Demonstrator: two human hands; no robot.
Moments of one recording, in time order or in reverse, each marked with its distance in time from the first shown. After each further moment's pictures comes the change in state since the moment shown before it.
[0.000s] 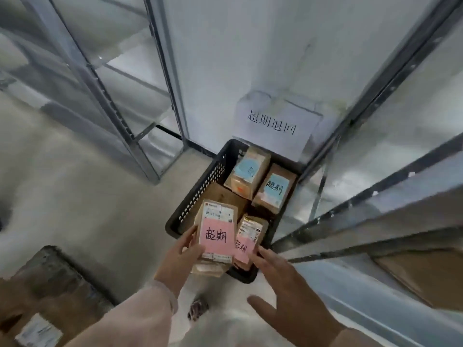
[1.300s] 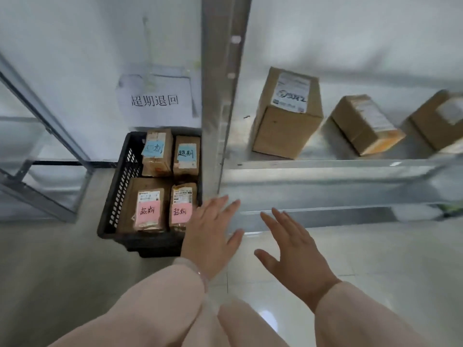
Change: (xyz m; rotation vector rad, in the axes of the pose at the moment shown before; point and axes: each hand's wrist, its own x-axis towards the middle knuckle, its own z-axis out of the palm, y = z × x) left_hand -0.141 -0.046 0.097 1.214 -0.476 1.077; right_hand -0.194 -0.003 0.079 -0.074 0.569 0.505
